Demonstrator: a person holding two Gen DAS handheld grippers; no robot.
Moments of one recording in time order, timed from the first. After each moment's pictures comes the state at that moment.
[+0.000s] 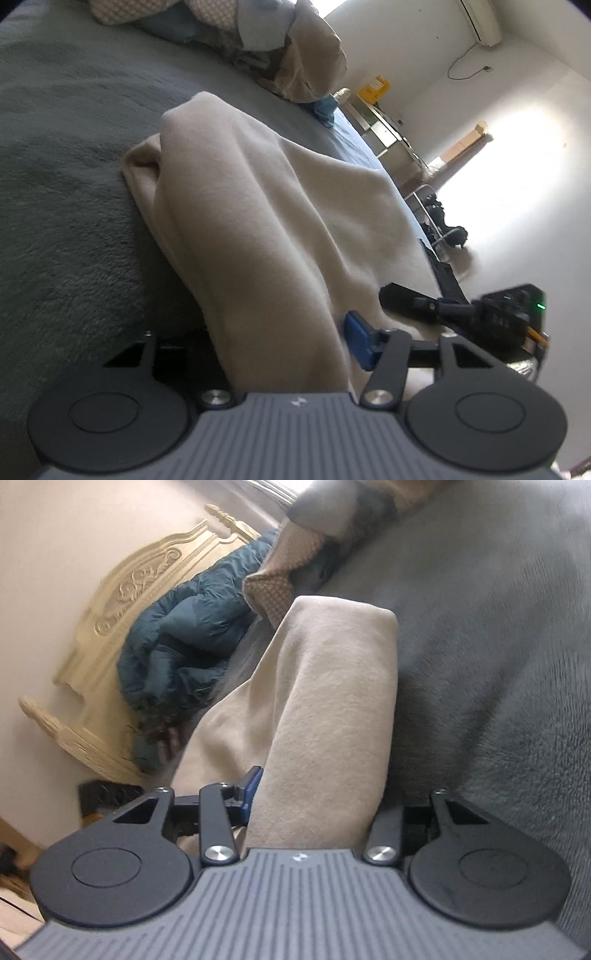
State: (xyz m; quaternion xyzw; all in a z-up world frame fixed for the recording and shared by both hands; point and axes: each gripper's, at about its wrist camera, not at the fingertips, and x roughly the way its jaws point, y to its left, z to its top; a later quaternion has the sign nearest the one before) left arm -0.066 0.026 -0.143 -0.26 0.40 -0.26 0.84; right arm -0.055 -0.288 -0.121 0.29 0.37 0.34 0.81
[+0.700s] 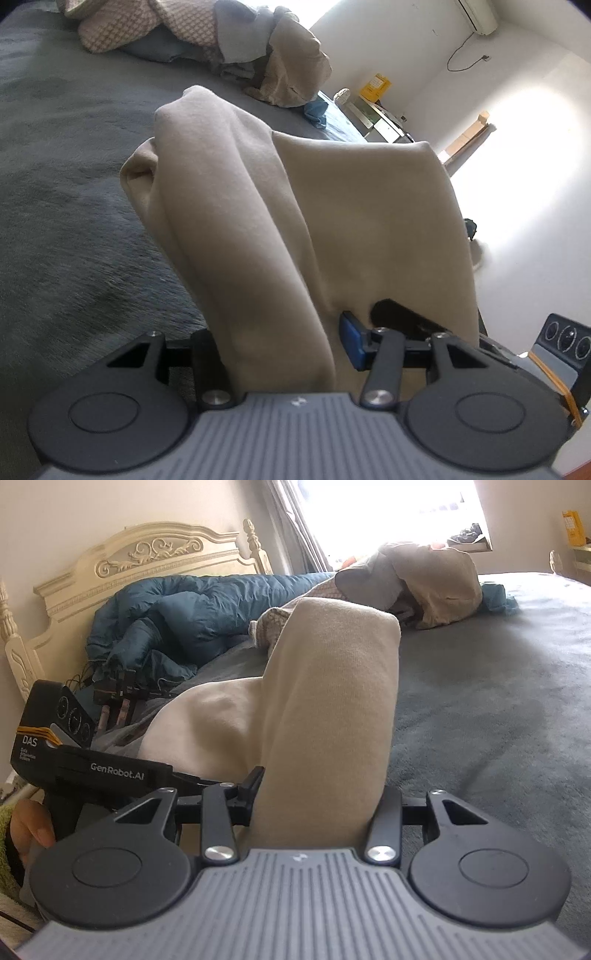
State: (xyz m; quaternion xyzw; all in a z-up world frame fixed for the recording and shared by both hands) left arm -0.088 -0.007 -0.103 -0.23 0.40 -0.26 0.85; right arm -0.128 -0.253 -0.077 0.11 0.25 0.27 0.92
